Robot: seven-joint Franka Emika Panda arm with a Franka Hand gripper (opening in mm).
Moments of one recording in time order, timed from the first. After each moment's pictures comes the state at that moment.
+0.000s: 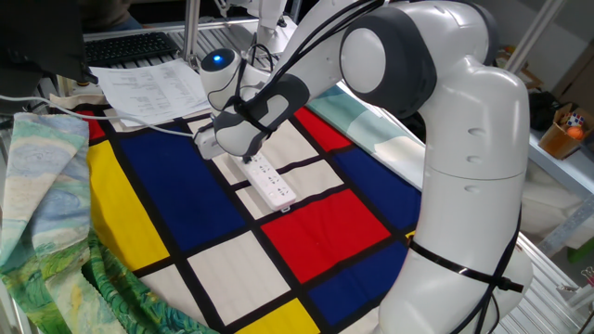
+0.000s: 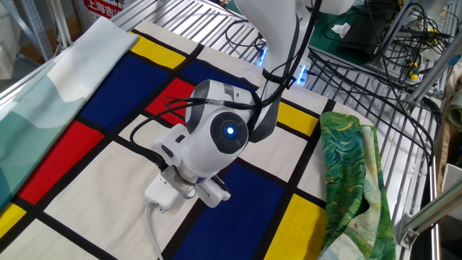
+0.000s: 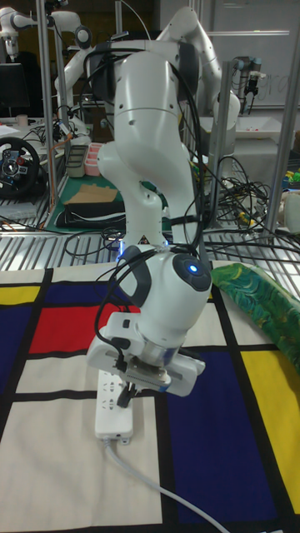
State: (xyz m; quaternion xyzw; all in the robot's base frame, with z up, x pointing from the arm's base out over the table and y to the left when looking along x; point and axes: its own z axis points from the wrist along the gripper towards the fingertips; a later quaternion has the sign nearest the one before) arm 0.576 -0.021 0.081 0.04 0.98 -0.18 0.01
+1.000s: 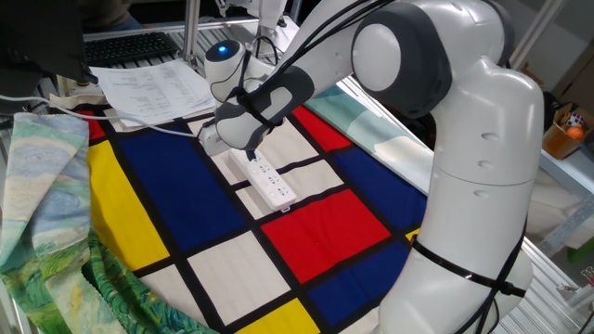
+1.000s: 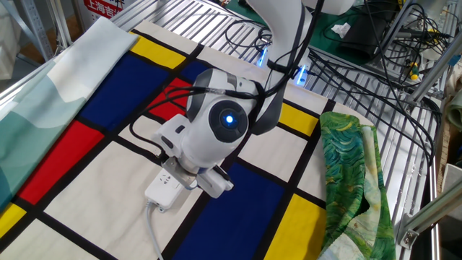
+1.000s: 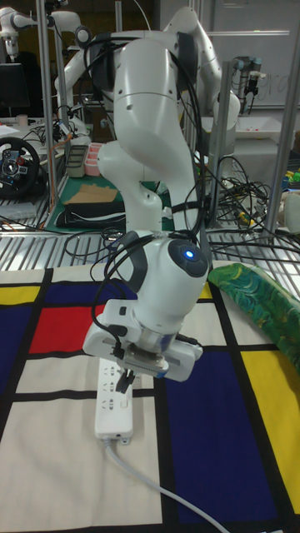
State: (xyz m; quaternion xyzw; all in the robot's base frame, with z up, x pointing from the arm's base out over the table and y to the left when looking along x) arm 0.563 -0.024 0.102 0.03 0.98 -0.17 -0.01
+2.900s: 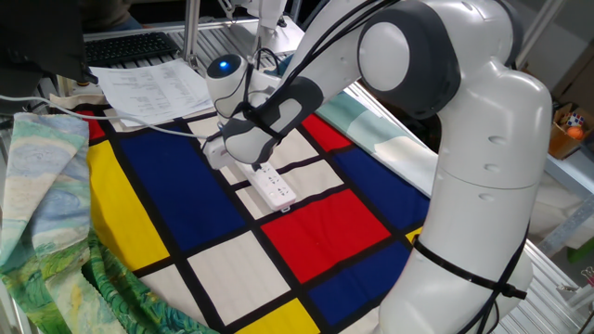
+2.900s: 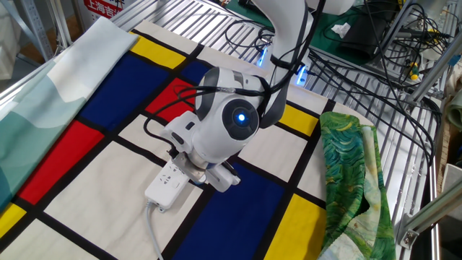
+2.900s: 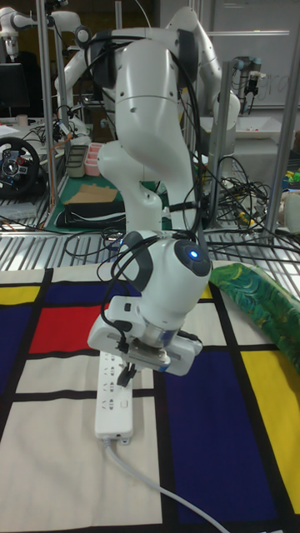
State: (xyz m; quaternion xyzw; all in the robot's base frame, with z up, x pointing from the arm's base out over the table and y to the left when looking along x) arm 0.537 -0.022 0.089 0.02 0.98 -0.19 -0.01
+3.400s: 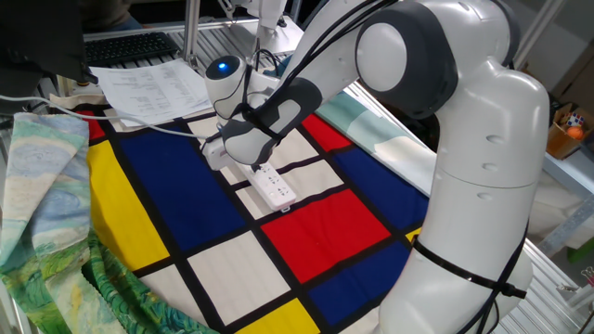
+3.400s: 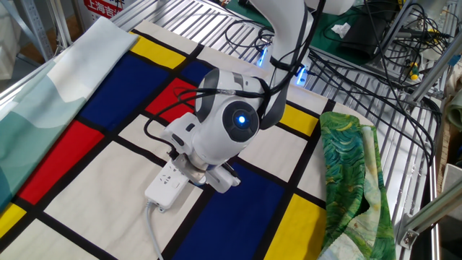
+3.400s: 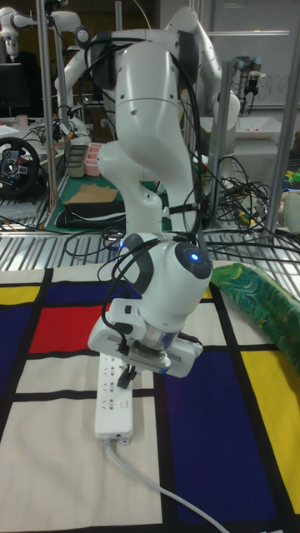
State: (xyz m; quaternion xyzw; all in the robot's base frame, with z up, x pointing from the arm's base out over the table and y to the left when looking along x) arm 0.538 -0.022 0.086 0.02 0.98 -0.19 -0.01
